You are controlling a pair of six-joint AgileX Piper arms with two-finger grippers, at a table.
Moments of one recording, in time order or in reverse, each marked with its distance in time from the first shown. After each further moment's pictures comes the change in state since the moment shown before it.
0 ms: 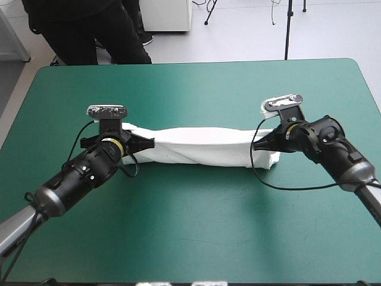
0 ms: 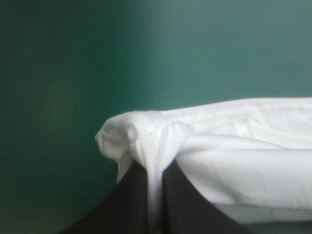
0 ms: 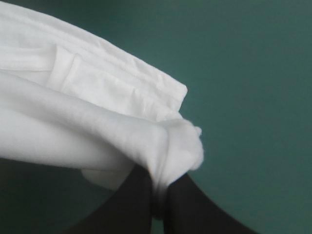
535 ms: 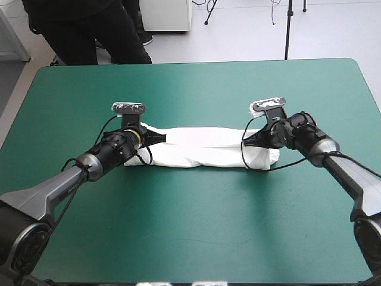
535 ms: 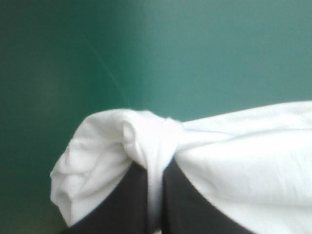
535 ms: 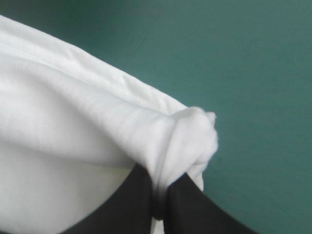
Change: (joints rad) left arm 0.114 0.343 -0.067 0.034 -0.246 -0.010; right arm -0.029 0.263 -0.032 0.015 -0.158 0.001
